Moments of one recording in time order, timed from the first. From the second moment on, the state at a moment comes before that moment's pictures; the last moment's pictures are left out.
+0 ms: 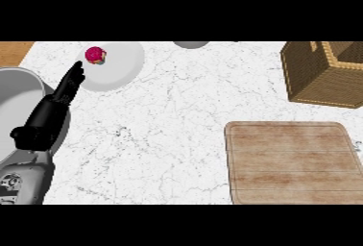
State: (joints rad) left arm -0.23 0.26 0.06 -1.57 -0.13 -0.10 -0.01; right arm -0.83 -1.04 -0.57 -0.46 0.59 0.39 -0.72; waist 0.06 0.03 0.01
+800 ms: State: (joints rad) left arm -0.25 0.27 0.06 -1.56 -0.14 -0.12 0.00; right arm -1.21 -1.05 -0.43 -0.36 0.61 0.60 -0.53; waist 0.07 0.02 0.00
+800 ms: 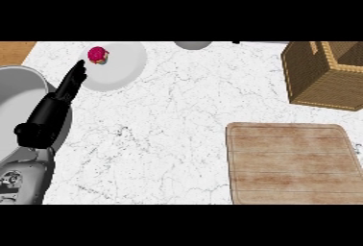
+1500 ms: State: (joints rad) left arm -0.26 0.27 0.07 -1.54 -0.14 -0.12 -0.01; right arm -1.32 -0.91 -0.24 -0.30 0.75 0.63 -0.43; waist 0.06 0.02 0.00
